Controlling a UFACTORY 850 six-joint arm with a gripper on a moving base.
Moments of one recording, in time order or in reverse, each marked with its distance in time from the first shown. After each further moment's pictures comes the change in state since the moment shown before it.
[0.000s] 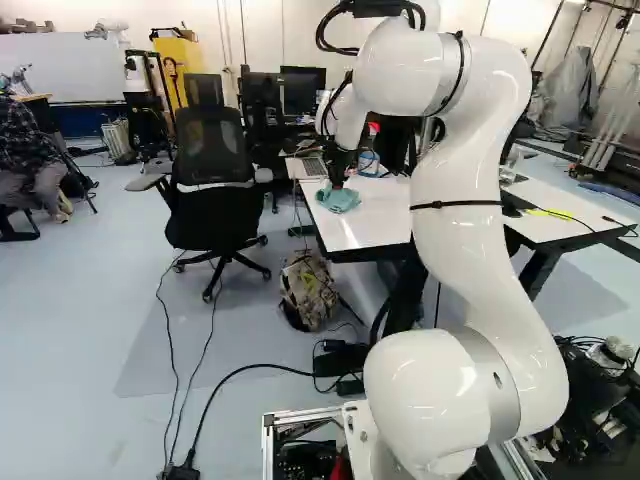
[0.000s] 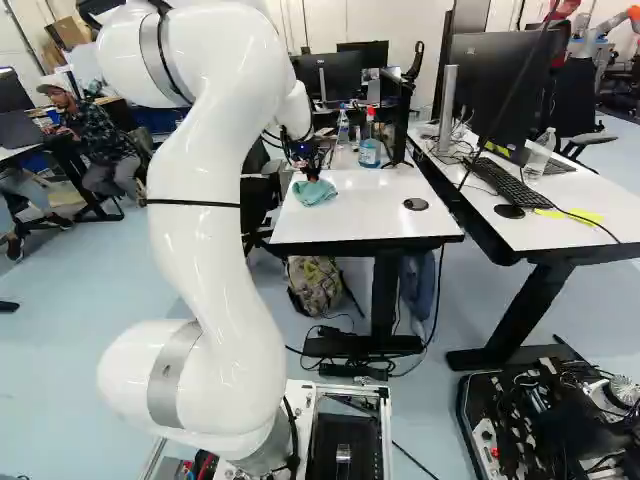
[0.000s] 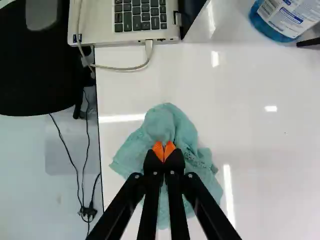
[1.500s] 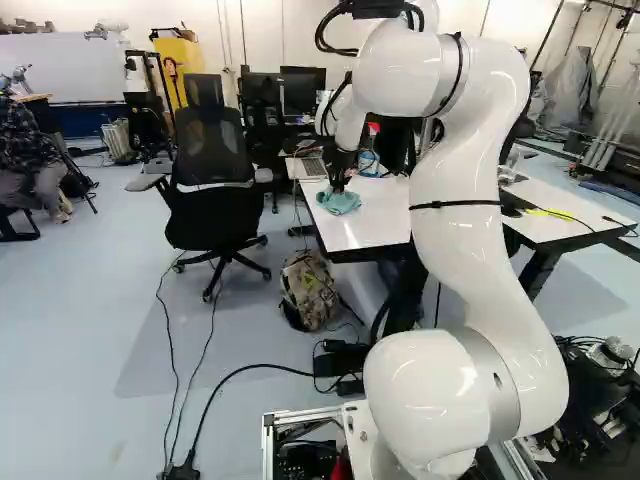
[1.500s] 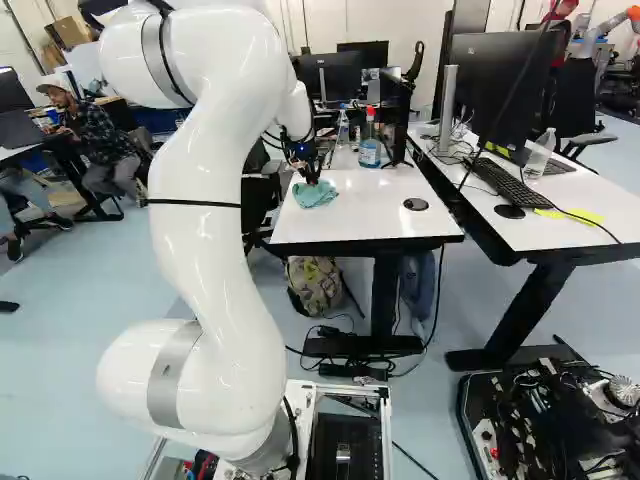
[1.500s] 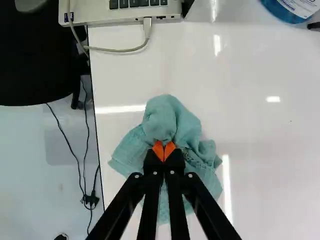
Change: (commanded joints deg) arm 0.1 0.0 0.0 0.0 -4.3 0.0
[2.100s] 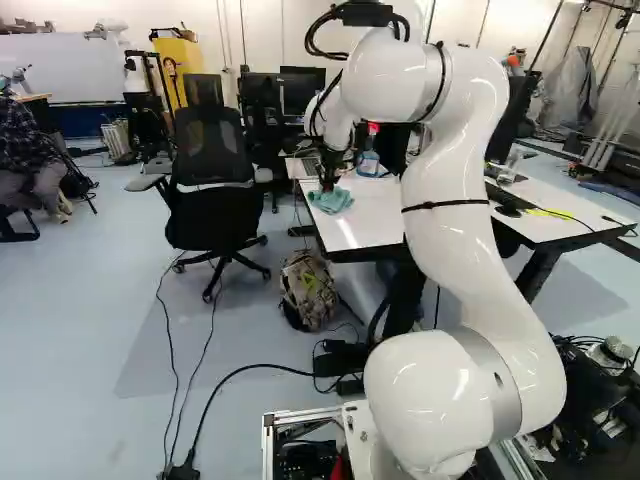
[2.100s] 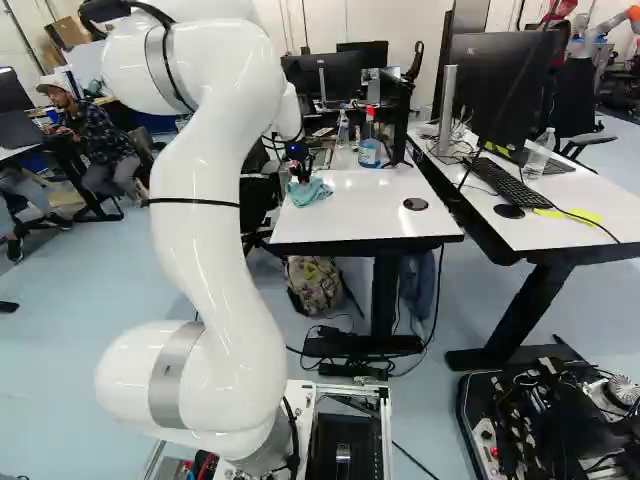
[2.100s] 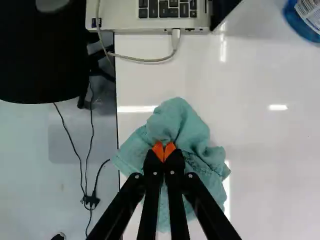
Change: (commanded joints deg) arm 3.6 -3.1 -4.5 0.0 0.0 0.0
